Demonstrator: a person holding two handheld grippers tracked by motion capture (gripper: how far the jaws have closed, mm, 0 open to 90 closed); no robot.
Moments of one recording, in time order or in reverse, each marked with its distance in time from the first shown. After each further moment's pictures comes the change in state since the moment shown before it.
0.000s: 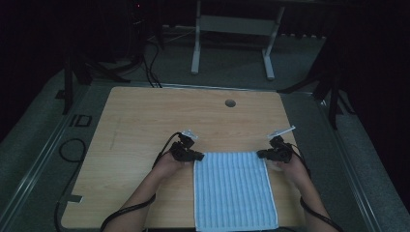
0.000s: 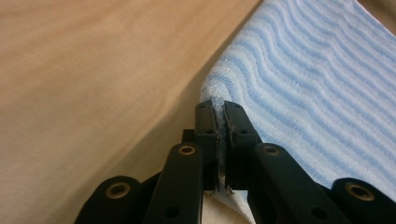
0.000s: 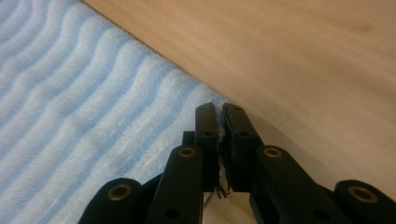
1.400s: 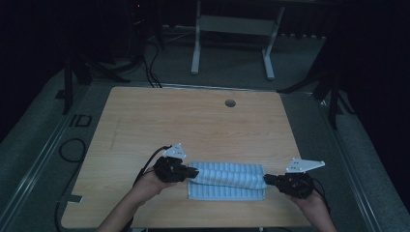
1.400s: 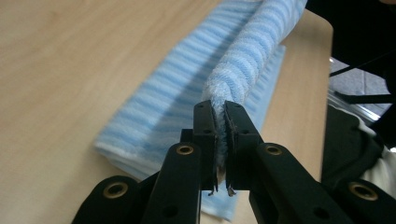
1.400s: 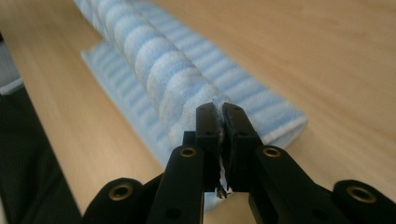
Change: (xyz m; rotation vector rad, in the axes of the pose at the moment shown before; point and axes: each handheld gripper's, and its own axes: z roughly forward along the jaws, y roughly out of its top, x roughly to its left) left arm -0.077 -0.043 -0.083 -0.099 -0.112 0.185; right arm 0.094 -0.071 -0.086 -0.223 0.081 -0.121
